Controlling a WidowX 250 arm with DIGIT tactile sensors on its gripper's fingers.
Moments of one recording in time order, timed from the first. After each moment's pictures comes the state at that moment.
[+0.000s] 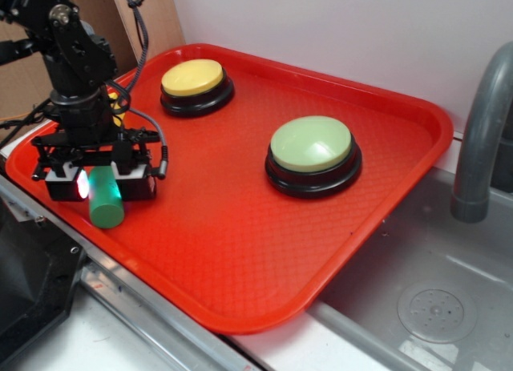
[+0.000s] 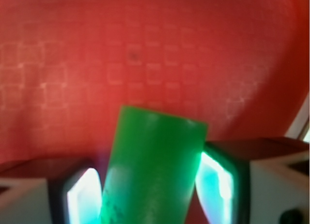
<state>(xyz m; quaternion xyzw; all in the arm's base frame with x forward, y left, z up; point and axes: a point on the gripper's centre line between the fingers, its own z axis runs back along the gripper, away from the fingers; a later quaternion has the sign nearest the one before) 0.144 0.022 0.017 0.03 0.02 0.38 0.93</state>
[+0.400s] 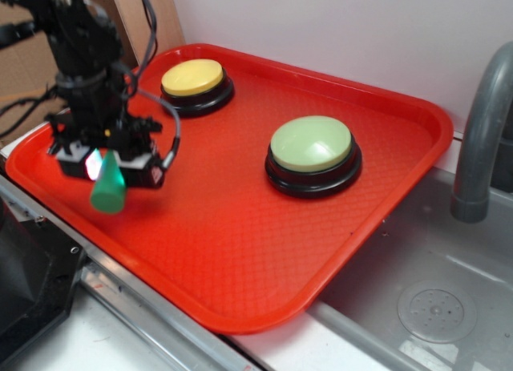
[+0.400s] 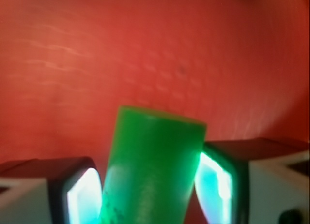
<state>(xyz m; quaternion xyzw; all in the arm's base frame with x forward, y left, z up) 0.160 0.020 0.048 0.01 -0.01 0.23 0.97</state>
